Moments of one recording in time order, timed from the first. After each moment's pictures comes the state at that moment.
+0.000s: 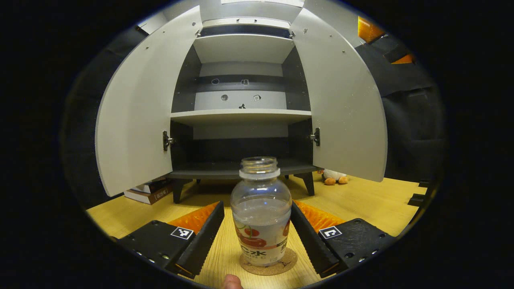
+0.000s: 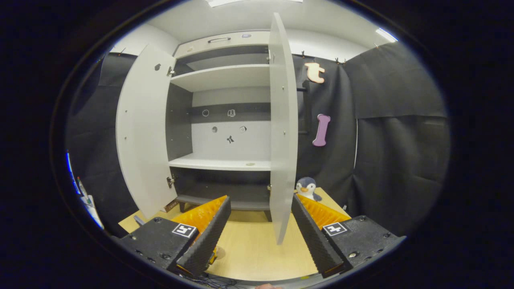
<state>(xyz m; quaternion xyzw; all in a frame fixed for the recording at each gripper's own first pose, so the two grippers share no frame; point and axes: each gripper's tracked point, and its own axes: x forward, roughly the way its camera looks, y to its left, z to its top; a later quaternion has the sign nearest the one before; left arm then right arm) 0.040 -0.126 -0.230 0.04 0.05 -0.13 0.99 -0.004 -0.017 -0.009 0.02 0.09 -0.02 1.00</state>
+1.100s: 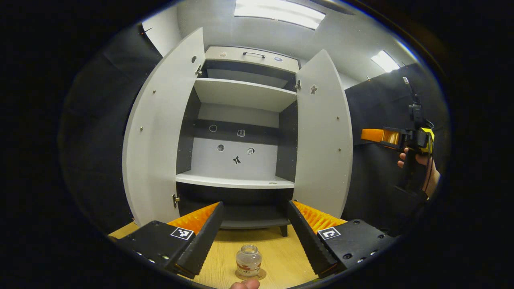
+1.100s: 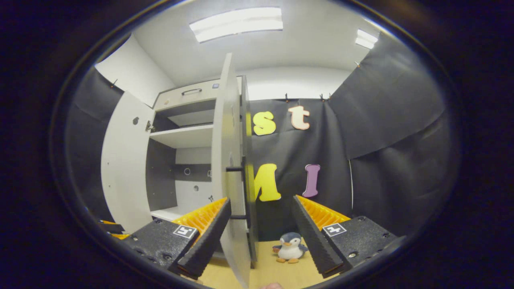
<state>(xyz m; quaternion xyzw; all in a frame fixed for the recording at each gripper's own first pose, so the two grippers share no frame) -0.007 -0.114 -0.018 0.00 0.00 -0.15 0.99 0.069 -0.161 0.130 0.05 -0.12 -0.04 0.99</state>
